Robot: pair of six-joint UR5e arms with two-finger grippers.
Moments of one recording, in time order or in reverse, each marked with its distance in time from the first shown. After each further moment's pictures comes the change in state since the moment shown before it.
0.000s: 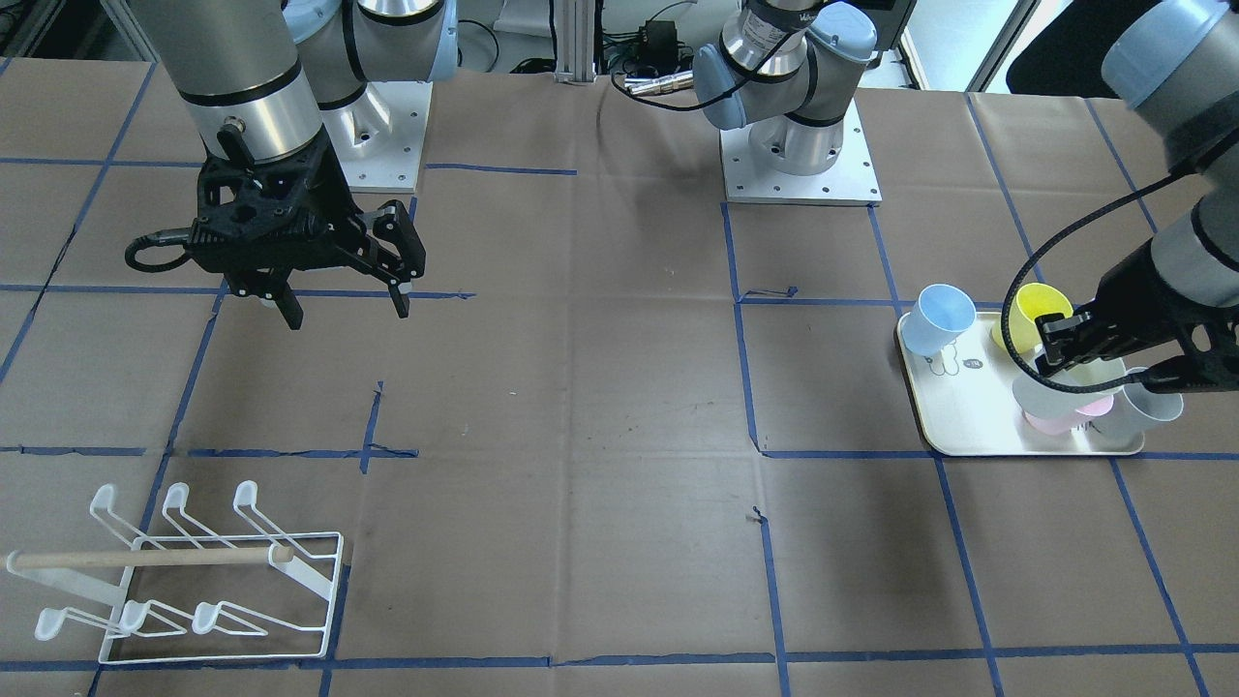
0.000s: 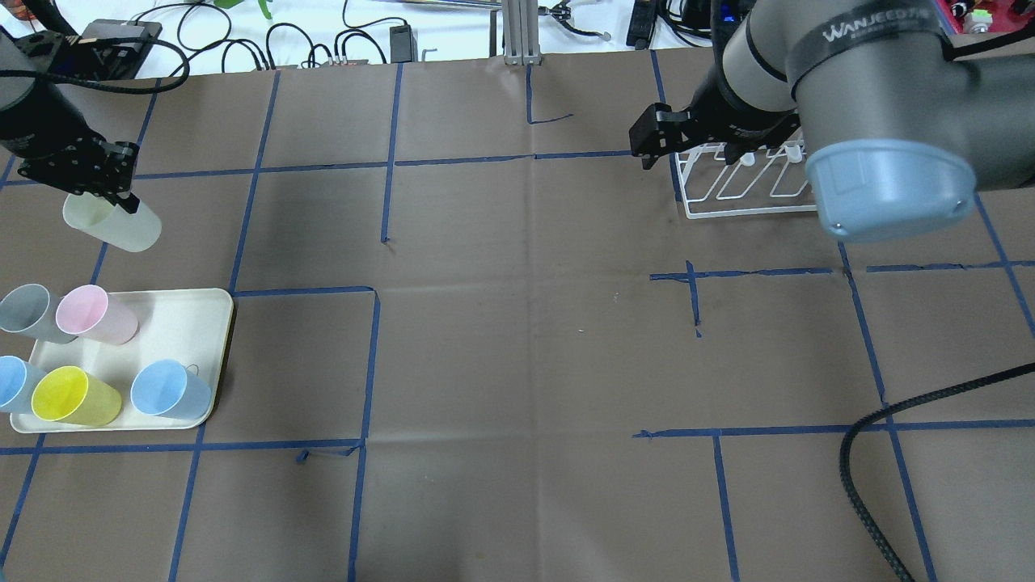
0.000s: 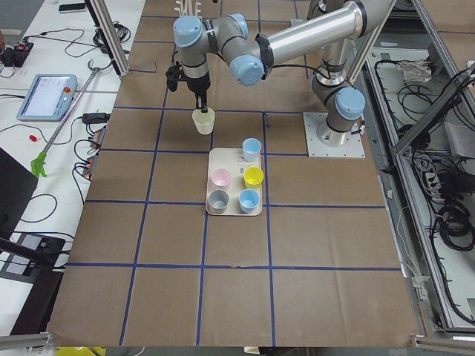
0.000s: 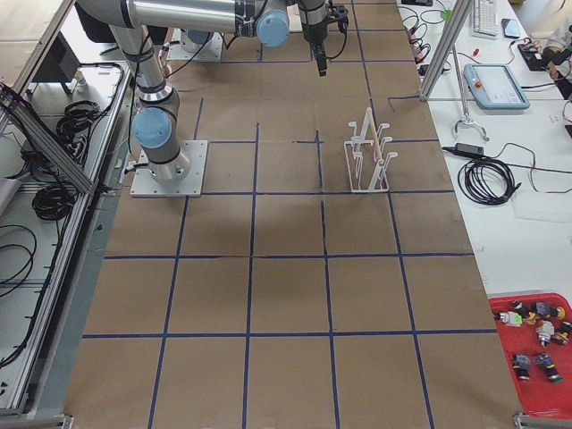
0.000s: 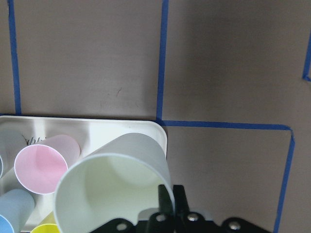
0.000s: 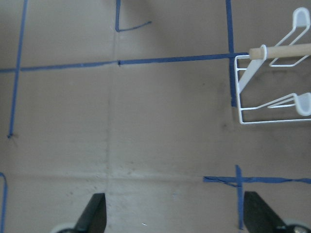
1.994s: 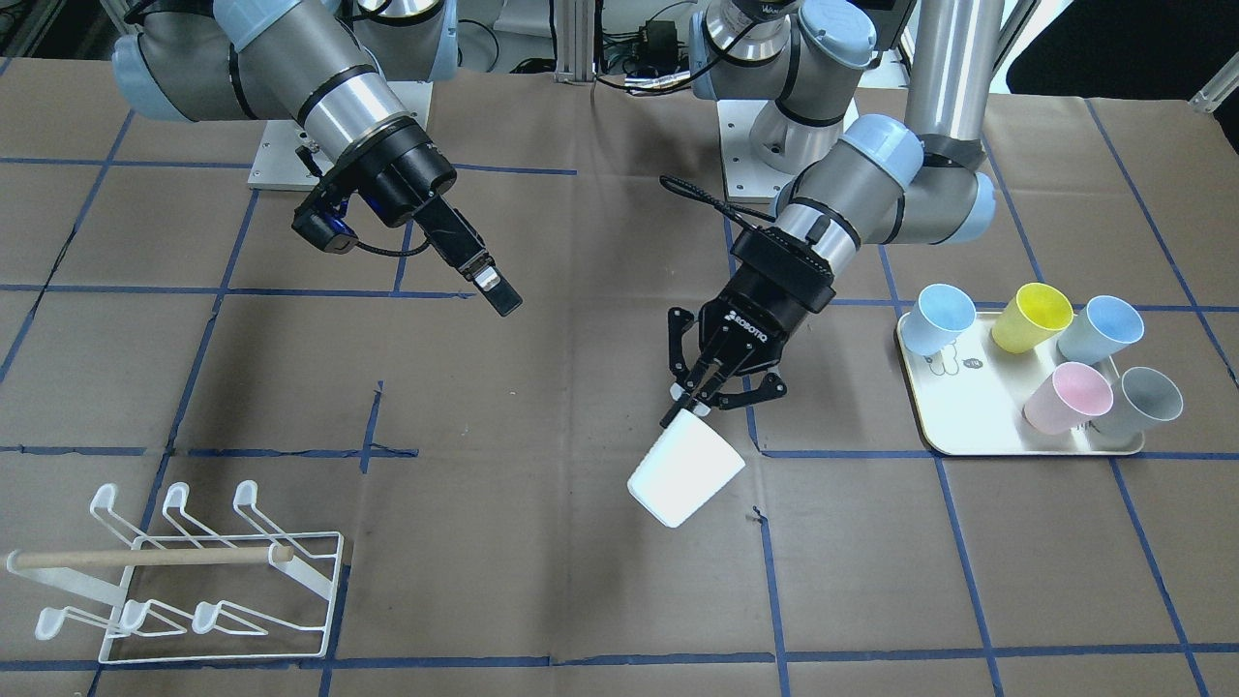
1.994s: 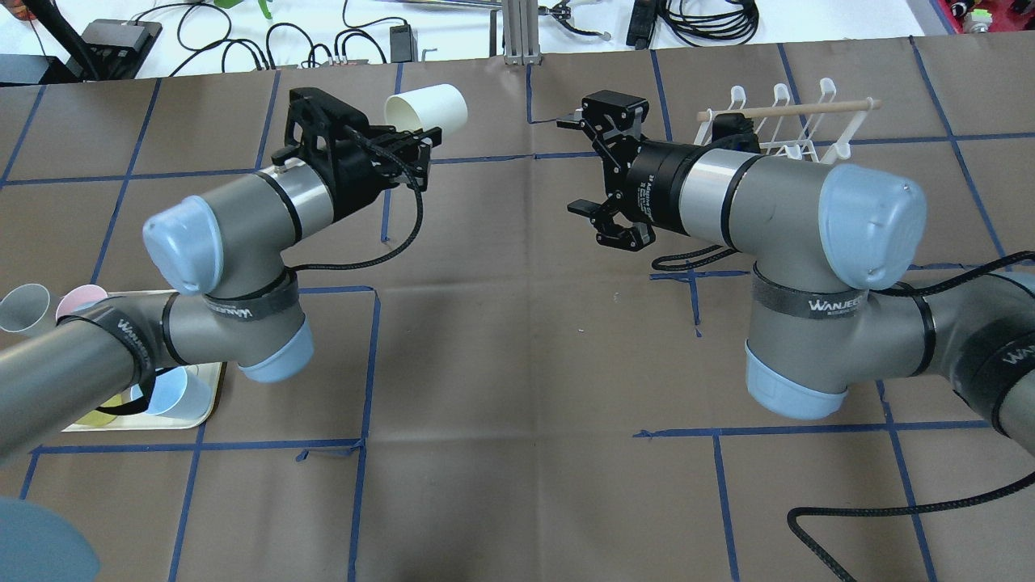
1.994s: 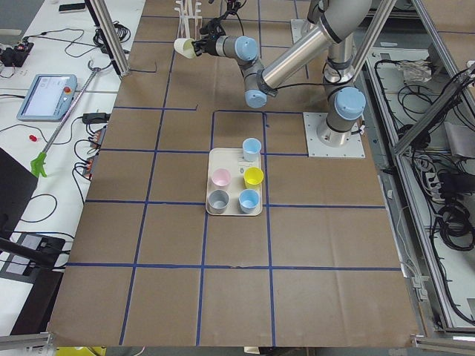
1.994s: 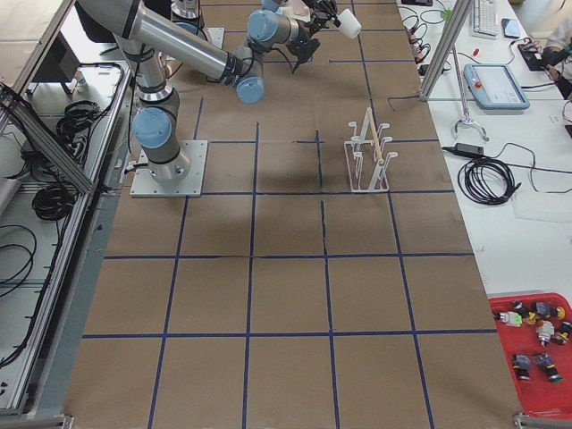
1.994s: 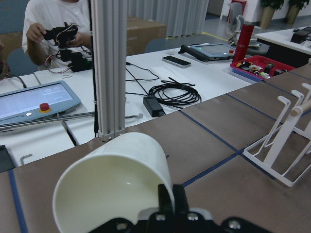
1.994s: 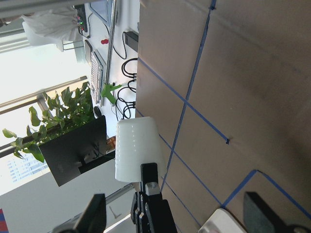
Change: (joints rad) left arm -0.341 -0.141 -0.668 1.962 -0.700 -0.201; right arm -0.001 0.015 0.392 -0.929 0.520 1.343
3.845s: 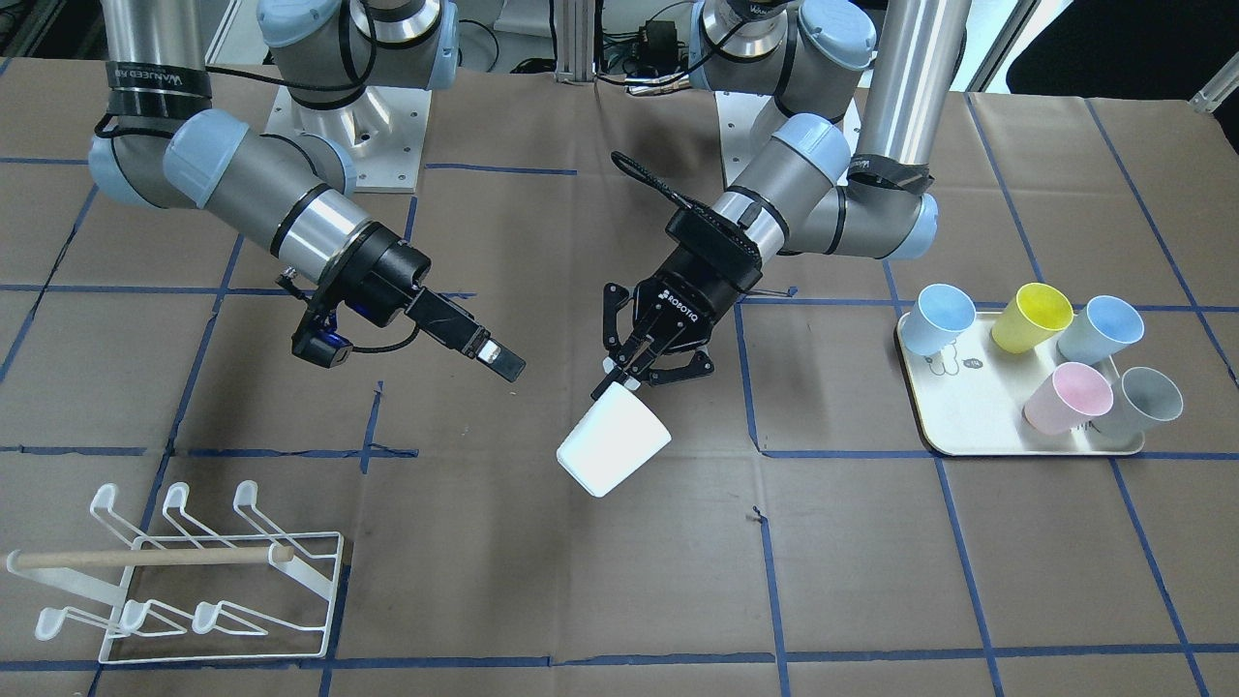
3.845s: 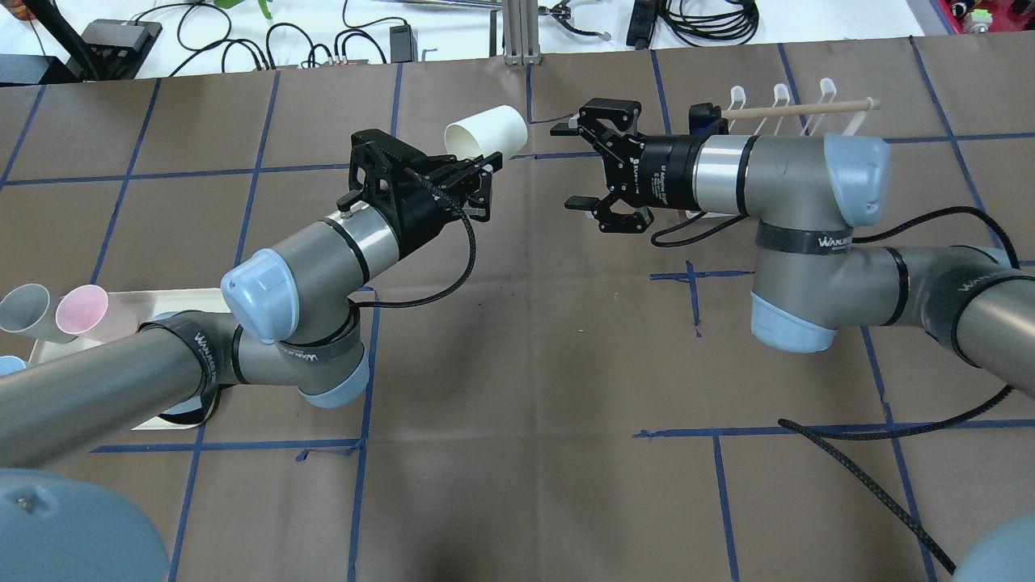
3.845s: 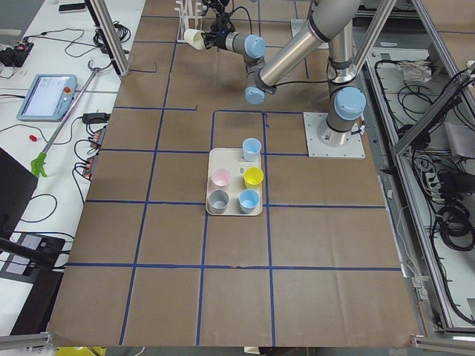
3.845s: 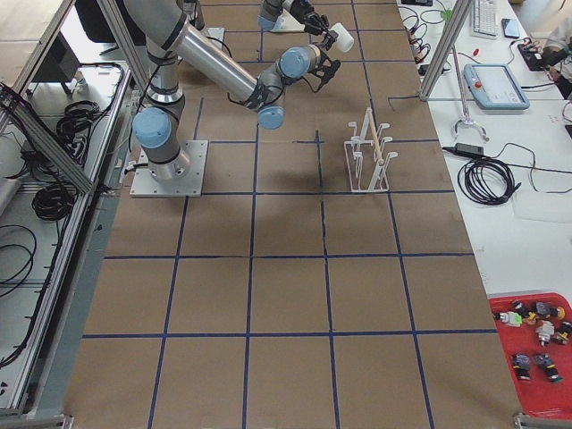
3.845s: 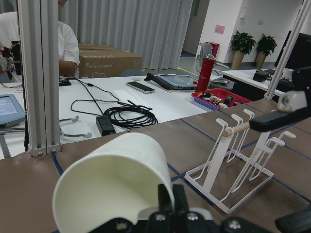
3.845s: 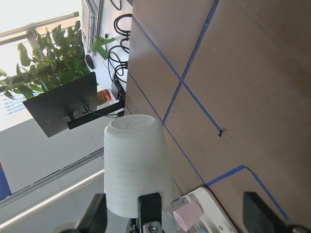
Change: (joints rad) left arm -0.100 -0.040 -0.013 0.128 0.059 -0.116; right arm -0.106 0.248 -0.090 -0.005 0.268 -0.259
